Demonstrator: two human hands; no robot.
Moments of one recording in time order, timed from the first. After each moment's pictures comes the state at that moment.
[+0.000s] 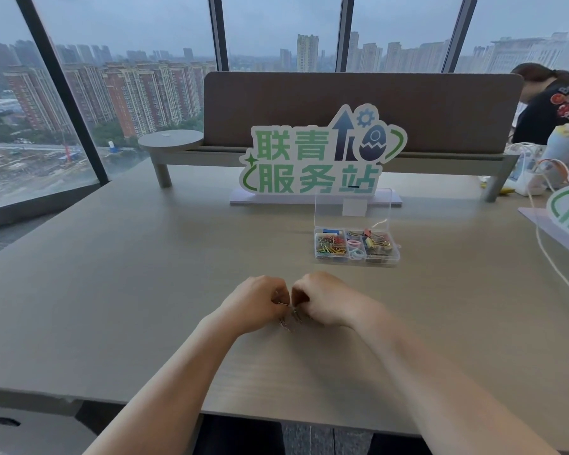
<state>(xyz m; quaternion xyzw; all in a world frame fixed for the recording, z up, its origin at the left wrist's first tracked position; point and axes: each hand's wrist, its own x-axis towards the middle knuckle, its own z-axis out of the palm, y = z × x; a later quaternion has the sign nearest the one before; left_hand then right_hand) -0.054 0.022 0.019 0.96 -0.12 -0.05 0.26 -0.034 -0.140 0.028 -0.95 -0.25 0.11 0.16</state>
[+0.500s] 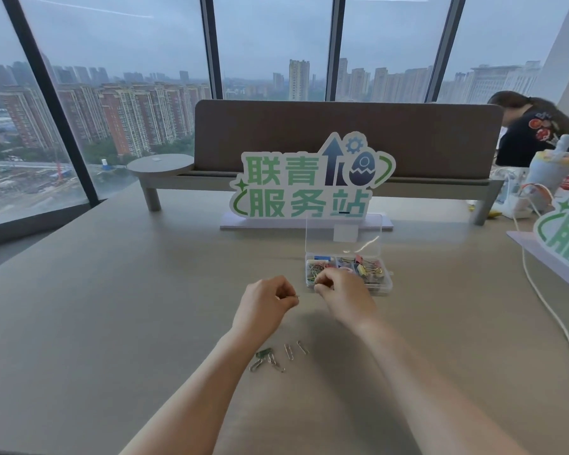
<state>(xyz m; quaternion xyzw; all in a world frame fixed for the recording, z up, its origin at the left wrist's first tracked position) -0.013 -0.010 0.016 0.90 -0.04 0.08 0.42 0.004 -0.179 0.027 -0.93 -0.08 -0.08 0.36</state>
